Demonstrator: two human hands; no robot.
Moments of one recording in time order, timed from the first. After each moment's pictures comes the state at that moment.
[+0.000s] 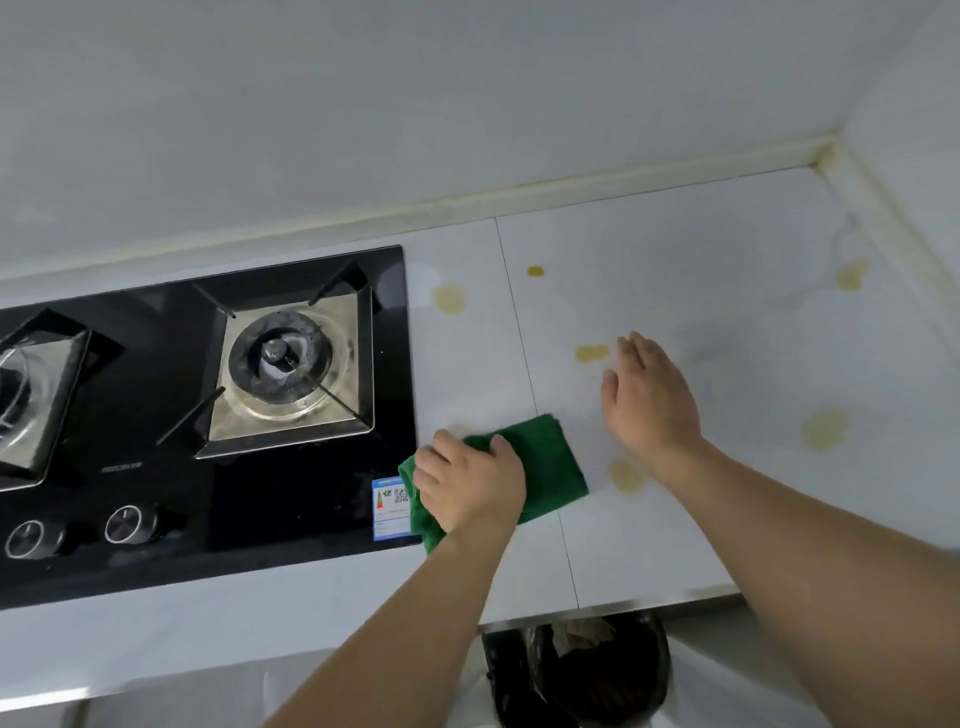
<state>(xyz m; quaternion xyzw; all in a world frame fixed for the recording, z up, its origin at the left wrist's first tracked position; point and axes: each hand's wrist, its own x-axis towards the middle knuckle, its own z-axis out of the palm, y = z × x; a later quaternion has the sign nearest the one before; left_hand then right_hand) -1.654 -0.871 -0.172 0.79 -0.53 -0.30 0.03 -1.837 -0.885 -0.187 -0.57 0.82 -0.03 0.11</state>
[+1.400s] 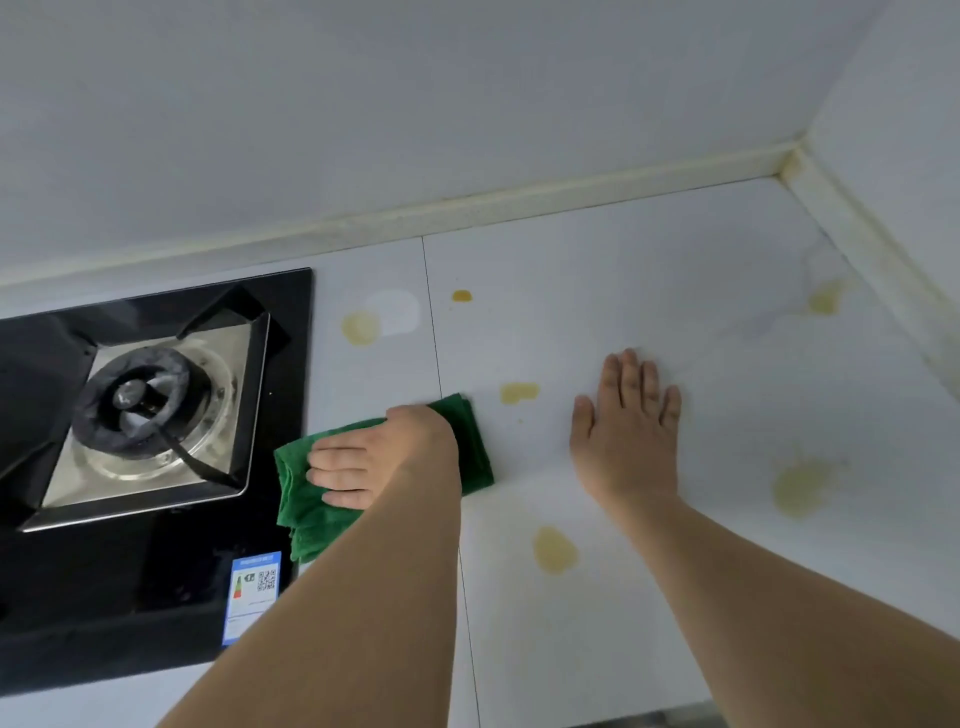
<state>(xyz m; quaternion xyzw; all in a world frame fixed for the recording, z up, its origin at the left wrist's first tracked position) -1.747 -0.967 -0.229 0.93 -0.28 -0.22 0.13 -1.902 -0.894 -0.260 -0.50 0.86 -0.05 0.07</state>
